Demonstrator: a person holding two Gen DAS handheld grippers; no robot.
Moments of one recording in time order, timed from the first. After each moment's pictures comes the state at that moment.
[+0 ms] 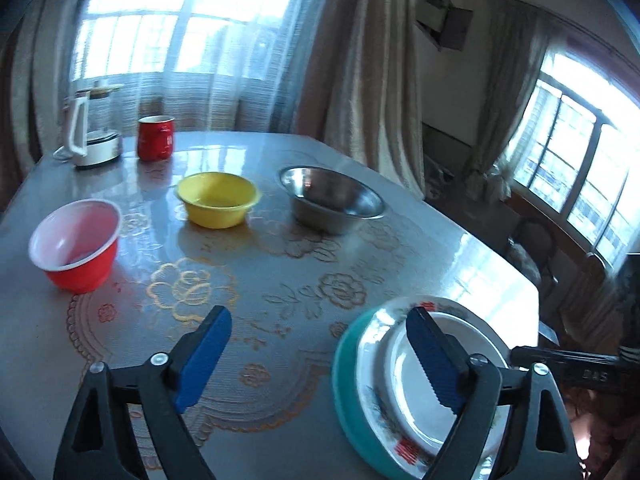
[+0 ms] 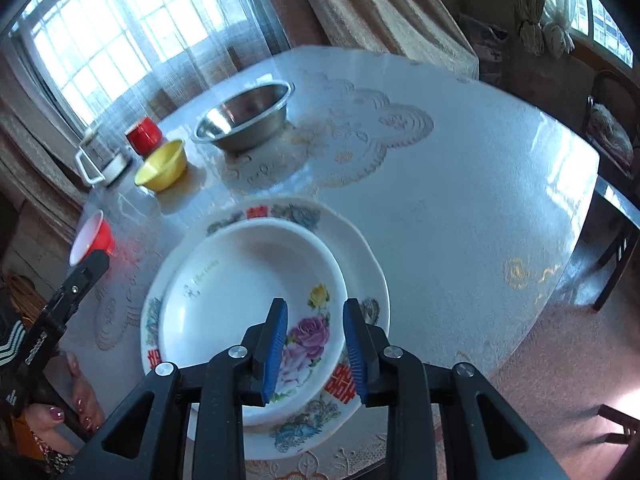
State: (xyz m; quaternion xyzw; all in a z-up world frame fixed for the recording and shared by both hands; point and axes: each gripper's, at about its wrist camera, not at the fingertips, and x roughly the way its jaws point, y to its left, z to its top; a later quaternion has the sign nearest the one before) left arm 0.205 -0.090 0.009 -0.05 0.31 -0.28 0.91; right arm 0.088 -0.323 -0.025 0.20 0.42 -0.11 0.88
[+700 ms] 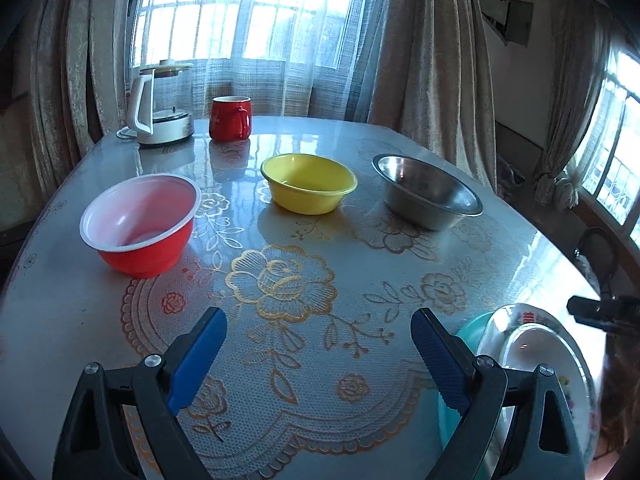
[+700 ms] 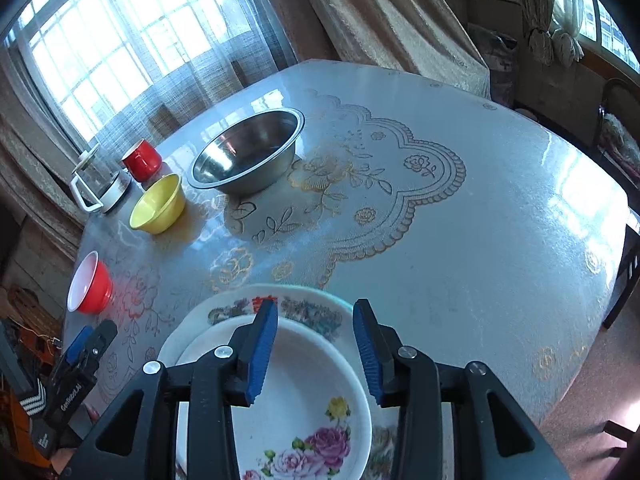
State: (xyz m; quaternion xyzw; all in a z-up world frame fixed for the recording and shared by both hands) left arm 0.239 -0.074 -0.024 -0.02 0.33 -0.15 0.93; right arm 0.161 -0.346 -0.023 0.21 0.41 -0.10 0.88
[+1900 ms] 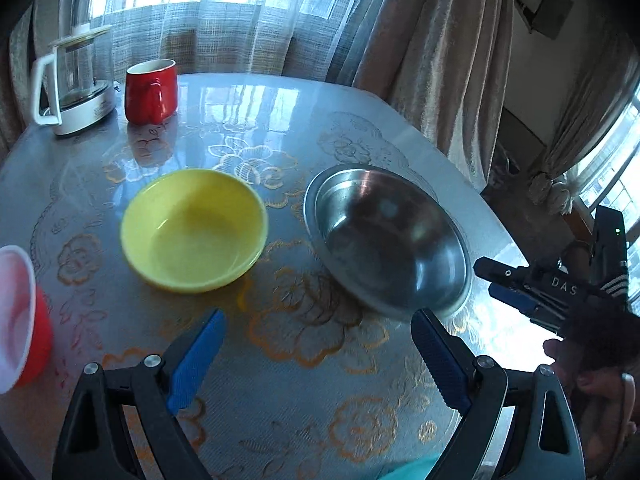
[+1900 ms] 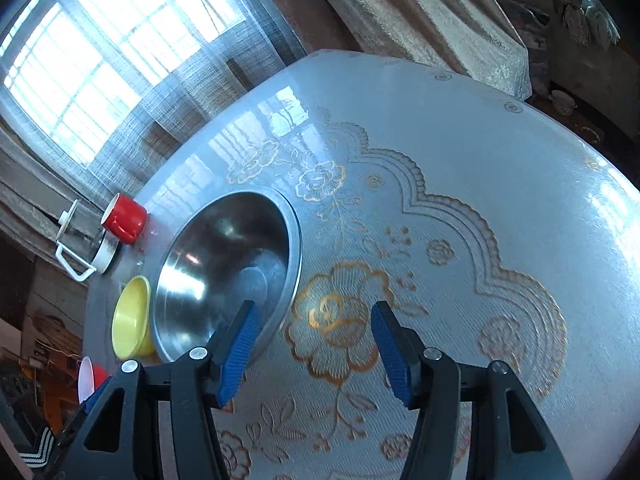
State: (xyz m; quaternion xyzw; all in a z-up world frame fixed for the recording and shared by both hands) left arm 0.390 -0.187 0.009 -0.07 0.44 -0.18 0.88; right arm 0.353 -0.443 -0.033 0.26 0.44 -0.04 0.86
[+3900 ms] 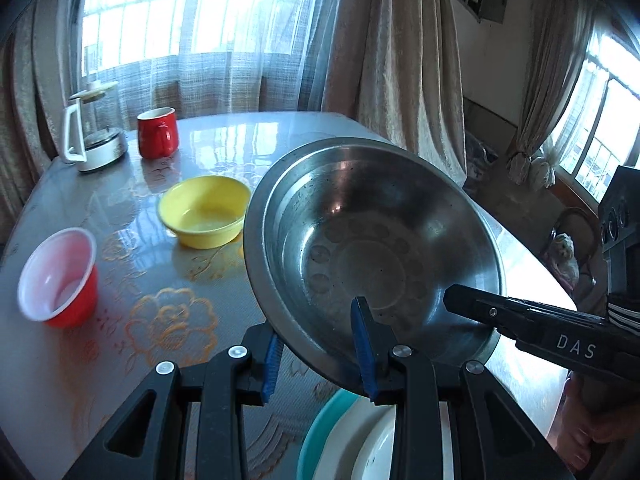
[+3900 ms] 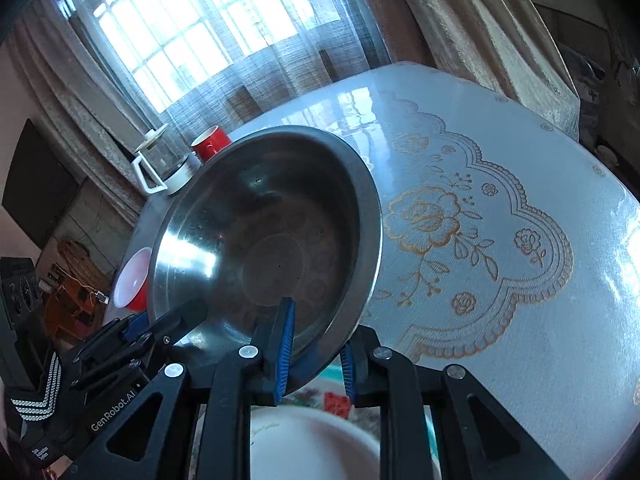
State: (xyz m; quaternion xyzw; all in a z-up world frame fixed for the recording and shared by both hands) left arm 0.266 -0.169 0.027 -0.01 0.36 -0.21 0.91; right arm 0.233 -0.351 -0.004 0.17 0.41 0.07 0.89
